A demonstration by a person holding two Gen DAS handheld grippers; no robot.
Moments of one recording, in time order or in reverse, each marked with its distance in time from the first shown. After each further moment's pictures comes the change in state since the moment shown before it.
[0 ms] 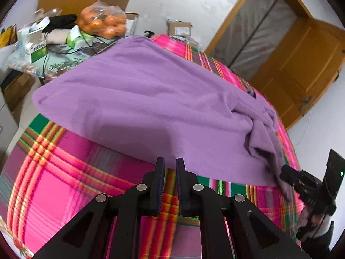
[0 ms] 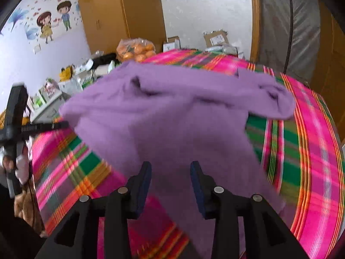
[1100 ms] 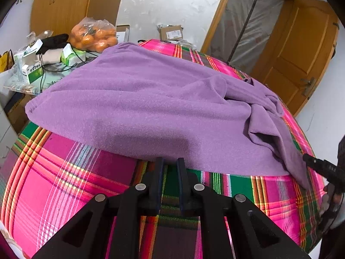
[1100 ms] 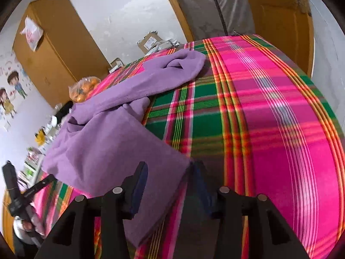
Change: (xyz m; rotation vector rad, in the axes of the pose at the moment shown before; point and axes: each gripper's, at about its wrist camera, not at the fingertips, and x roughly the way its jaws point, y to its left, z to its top) left arm 0.014 -0.032 -0.021 0.121 -0.063 0.076; right arm -0.027 -0.119 -0.046 0.476 -0.063 -0.072
